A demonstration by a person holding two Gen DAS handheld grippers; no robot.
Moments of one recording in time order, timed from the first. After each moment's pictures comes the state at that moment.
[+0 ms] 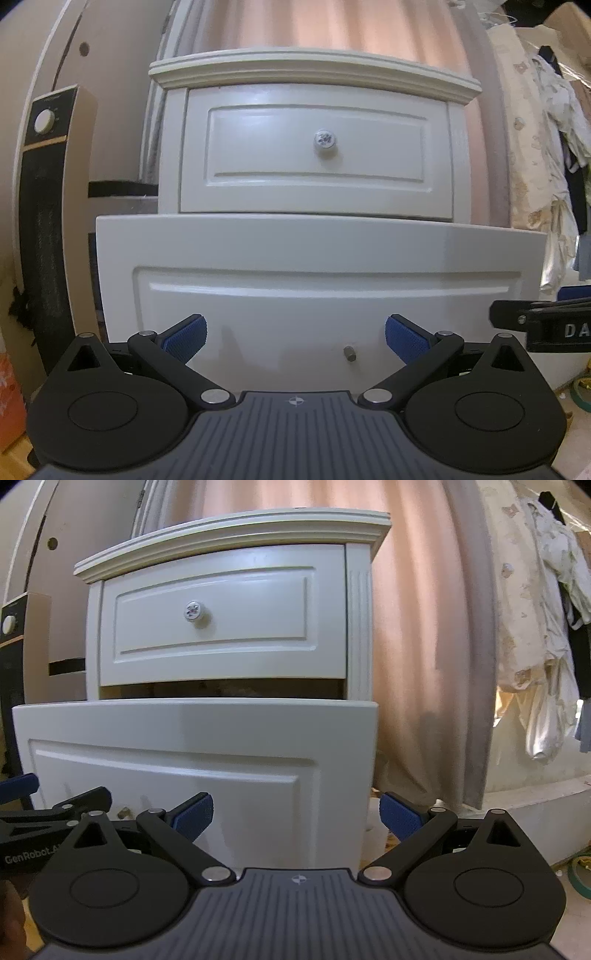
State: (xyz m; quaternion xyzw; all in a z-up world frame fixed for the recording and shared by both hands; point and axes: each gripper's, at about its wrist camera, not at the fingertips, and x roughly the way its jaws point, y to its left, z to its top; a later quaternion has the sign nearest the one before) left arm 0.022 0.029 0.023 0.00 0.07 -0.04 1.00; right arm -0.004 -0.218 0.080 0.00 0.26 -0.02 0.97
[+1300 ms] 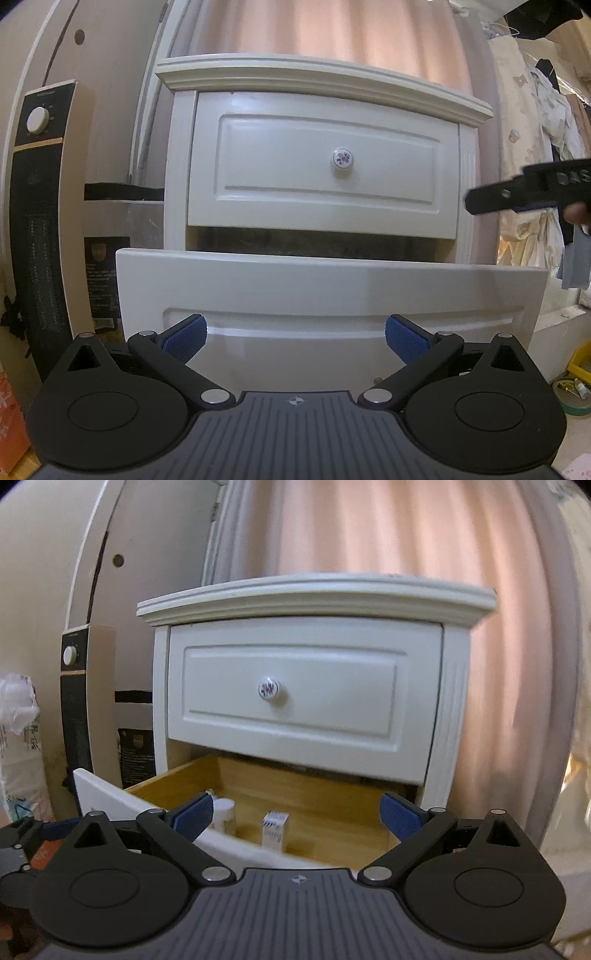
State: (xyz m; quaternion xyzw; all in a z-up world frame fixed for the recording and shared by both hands) left arm -0.029 0.097 0.010 -0.01 0.10 -0.07 0.99; right arm 0.068 -0.200 0.168 -0.04 0.24 0.12 0.96
